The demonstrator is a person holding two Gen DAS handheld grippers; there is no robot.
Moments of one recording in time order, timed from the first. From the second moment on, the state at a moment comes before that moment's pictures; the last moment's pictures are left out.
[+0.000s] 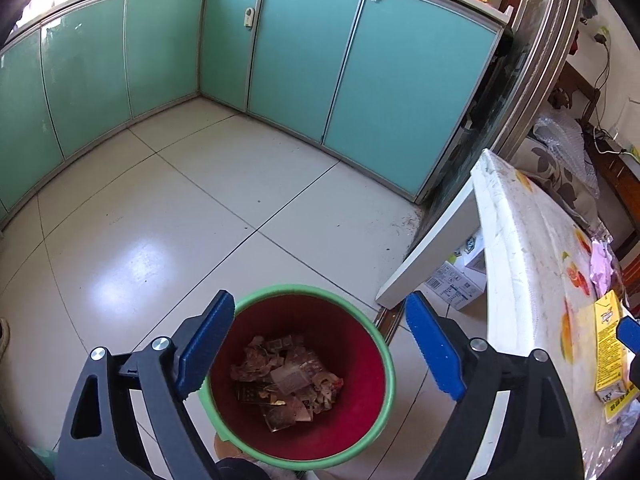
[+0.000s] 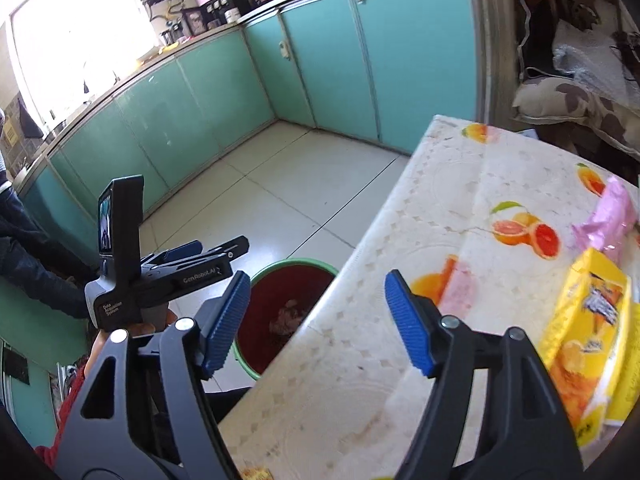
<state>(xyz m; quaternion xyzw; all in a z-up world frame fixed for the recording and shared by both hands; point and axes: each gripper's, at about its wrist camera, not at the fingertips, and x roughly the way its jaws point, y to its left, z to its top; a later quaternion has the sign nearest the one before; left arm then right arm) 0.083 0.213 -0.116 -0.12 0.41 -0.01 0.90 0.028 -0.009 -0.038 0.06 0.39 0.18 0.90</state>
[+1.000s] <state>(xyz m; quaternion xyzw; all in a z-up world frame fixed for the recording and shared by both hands) 0.044 0.030 -0.050 0.01 0.33 -0.17 0.93 -0.032 -0.211 -0.082 0.15 0.45 -0.06 0.88</state>
